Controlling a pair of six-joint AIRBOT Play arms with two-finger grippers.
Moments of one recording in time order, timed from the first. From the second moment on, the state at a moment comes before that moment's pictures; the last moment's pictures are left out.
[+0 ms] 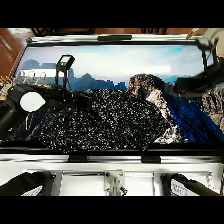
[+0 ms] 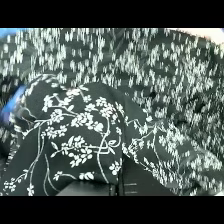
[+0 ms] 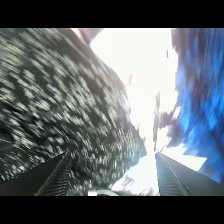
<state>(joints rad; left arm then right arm) -0.55 -1.10 1.22 1.34 -0.99 -1.67 -0.10 -1.28 1.52 -1.40 1.51 1.38</state>
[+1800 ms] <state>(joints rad) -0.21 -1.27 1.25 1.56 -1.41 -1.78 -0.20 -1.56 1.25 -1.27 1.48 1.28</state>
